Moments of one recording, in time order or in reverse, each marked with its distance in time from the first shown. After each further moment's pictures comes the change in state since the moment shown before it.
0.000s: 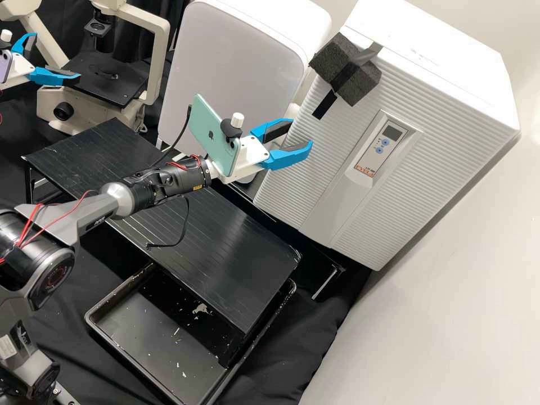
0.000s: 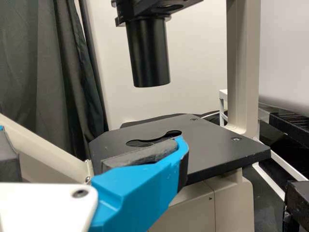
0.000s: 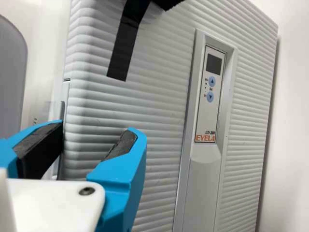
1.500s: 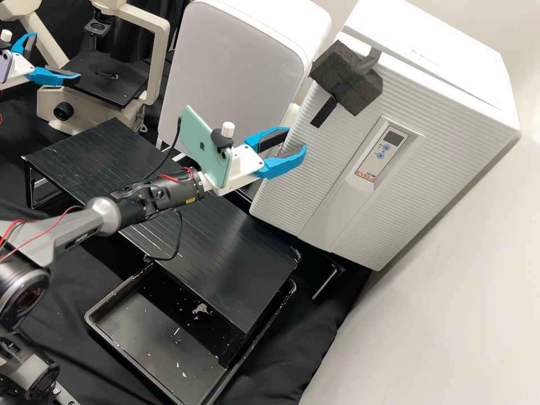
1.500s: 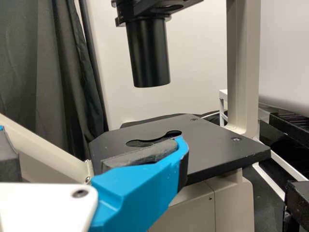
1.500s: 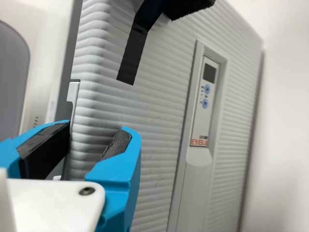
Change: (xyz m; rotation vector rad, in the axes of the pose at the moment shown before) left arm 0.000 0.000 0.000 0.000 0.000 0.000; right arm -0.031 0.027 0.020 -0.025 -0.006 -0.007
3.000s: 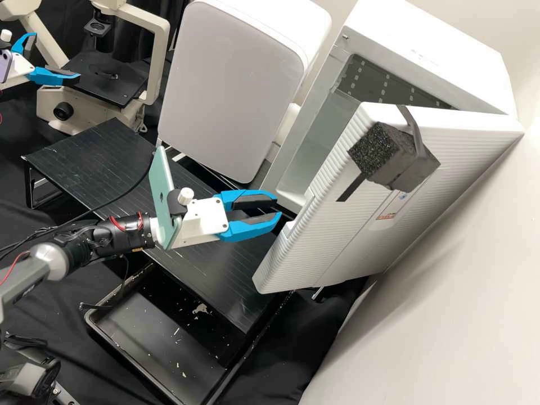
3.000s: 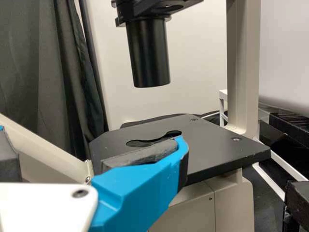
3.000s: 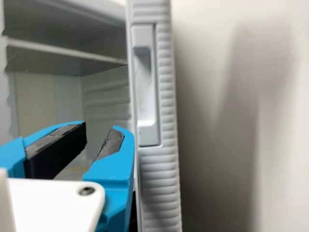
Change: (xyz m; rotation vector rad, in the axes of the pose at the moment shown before) left arm 0.000 0.000 0.000 0.000 0.000 0.000; right arm -0.085 0.007 0.037 0.107 -0.098 0.149
